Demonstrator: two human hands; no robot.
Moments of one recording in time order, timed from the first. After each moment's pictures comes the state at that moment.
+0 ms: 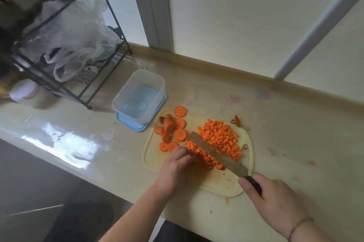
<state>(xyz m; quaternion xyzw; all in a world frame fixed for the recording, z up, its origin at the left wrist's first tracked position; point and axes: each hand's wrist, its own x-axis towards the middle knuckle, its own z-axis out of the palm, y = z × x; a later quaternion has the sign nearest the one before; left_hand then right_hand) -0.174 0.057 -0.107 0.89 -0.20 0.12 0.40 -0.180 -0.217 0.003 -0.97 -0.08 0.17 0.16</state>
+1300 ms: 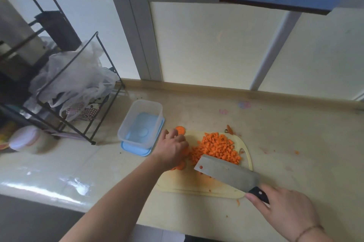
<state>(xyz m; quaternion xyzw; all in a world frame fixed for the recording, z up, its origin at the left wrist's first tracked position) -0.080 0.103 -0.036 0.96 -0.27 -0.08 -0.04 -0.228 -0.198 0.016 -1.00 -0.03 0.09 -0.02</state>
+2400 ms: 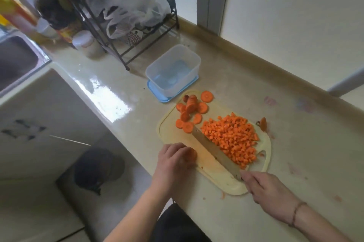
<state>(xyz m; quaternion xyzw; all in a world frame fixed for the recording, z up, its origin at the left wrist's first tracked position) -0.244 0.022 -0.110 0.92 0.13 0.19 0.31 -0.127 -0.224 -0.026 -0.85 -0.19 0.39 0.31</state>
